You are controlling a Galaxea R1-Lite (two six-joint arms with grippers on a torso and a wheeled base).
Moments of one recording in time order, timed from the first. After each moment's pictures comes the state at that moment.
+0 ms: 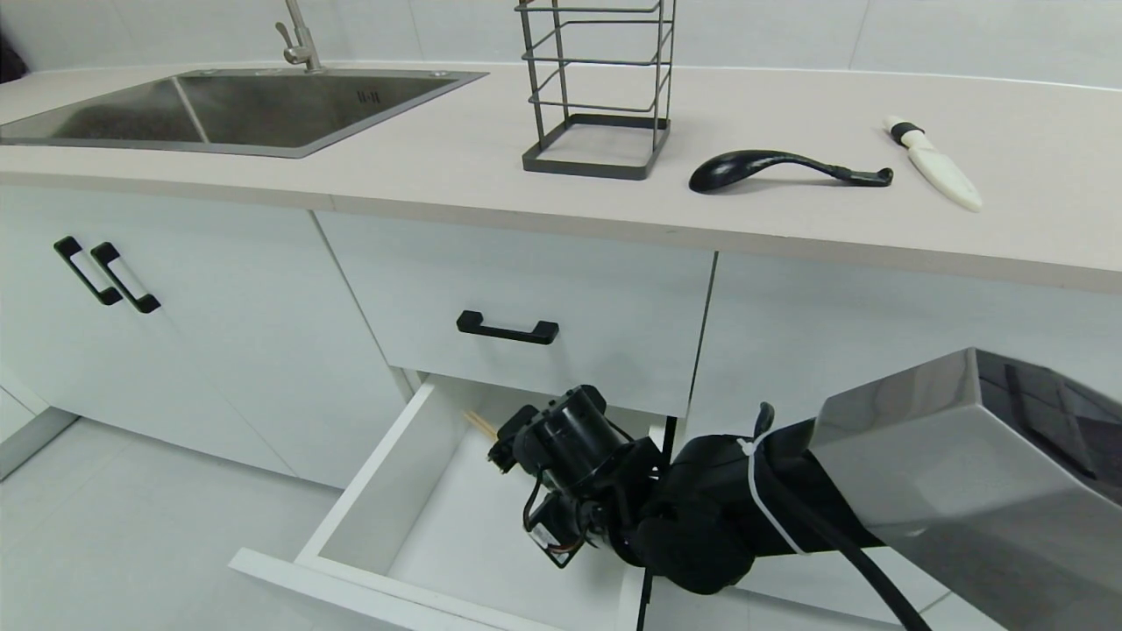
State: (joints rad) left arm 0.00 0.00 0.00 0.00 -0.01 -0.02; right arm 0.97 2.28 -1.48 -0.08 -0.31 -0.10
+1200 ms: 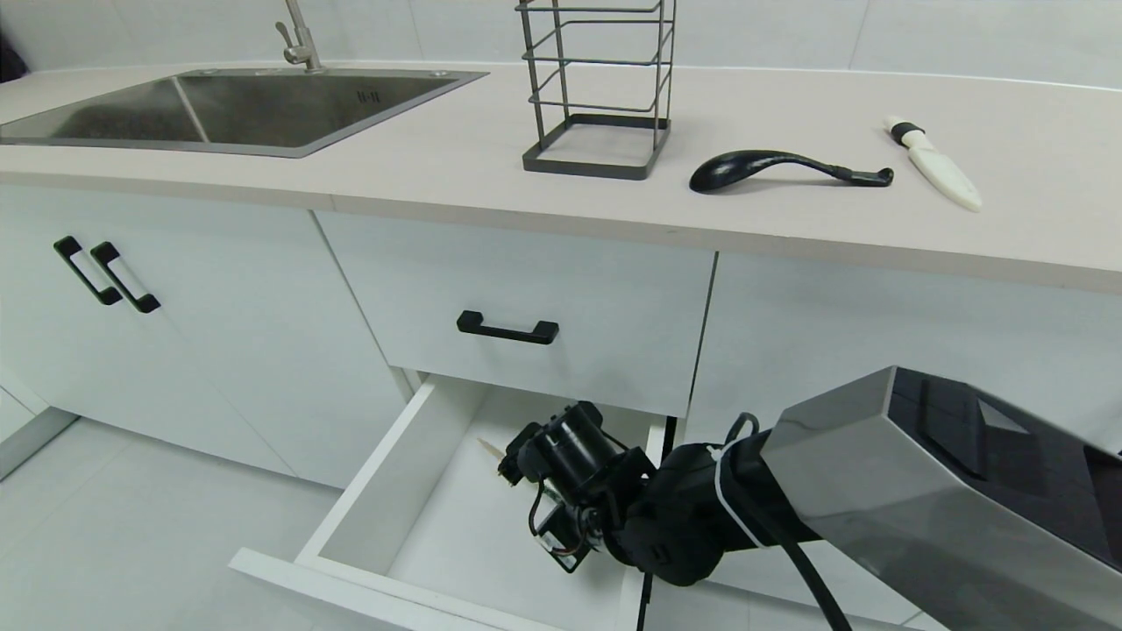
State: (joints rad) left arm 0.00 0.00 0.00 0.00 -0.01 -0.02; right arm 0.94 2.36 -1.52 -0.06 -0.31 -0.13
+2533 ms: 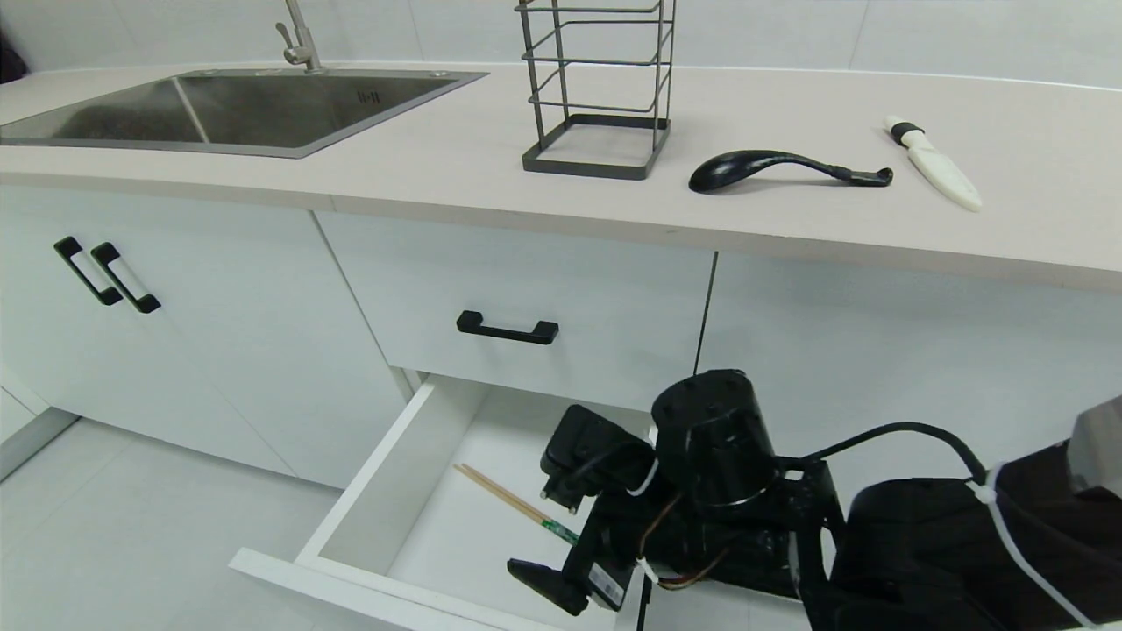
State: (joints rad) left arm 0.00 0.00 0.00 0.00 -0.01 -0.02; right arm 0.96 1.95 -0.95 -0.61 0.10 -0.30
